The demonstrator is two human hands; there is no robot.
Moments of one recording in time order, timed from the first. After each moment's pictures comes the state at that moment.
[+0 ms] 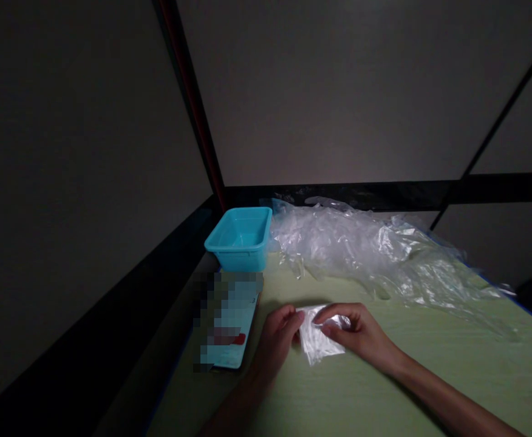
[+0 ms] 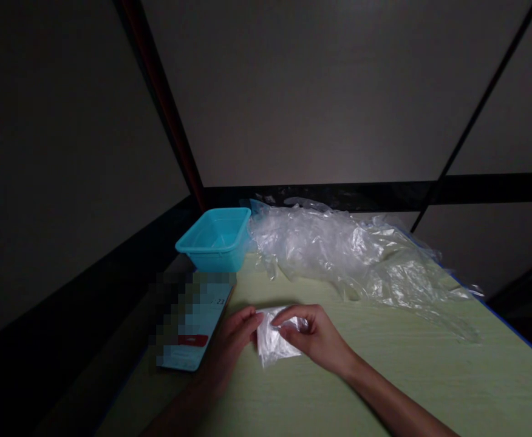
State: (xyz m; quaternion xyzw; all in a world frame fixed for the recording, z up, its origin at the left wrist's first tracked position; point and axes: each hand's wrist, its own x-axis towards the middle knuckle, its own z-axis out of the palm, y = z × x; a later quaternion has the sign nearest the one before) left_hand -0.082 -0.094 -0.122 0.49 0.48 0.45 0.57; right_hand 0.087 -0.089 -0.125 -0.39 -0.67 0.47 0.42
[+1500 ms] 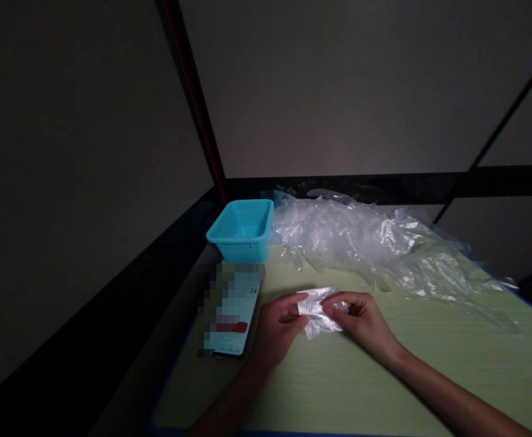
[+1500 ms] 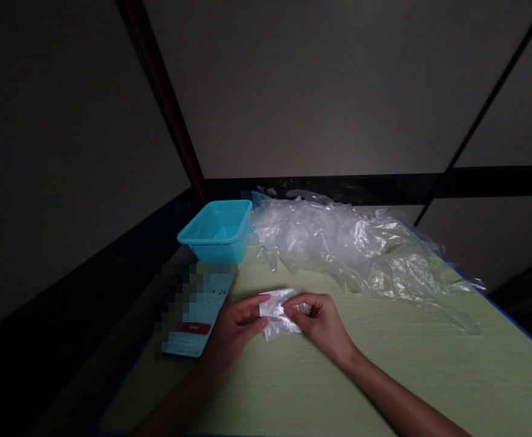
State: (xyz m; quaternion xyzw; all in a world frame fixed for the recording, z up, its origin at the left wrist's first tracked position) left_hand -0.087 -0.095 -0.124 0.52 0.49 0.45 0.54; right_hand 0.084 -0.088 -0.130 -0.46 -0.58 0.48 0.47
